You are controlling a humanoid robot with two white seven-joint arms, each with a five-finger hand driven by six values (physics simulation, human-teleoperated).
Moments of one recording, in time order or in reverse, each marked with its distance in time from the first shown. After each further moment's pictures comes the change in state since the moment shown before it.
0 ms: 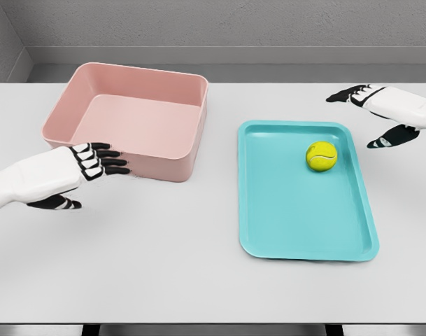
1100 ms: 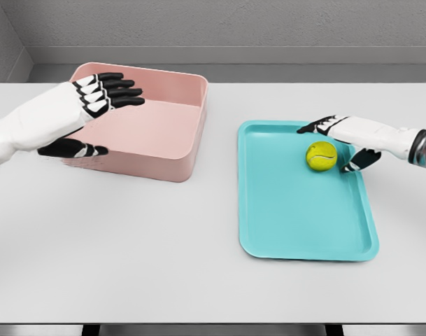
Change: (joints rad) left arm -0.274 -0.104 -0.138 -0.002 0.147 0.000 0.130; right arm -0.012 0.107 0.109 0.024 0.041 0.089 0.063
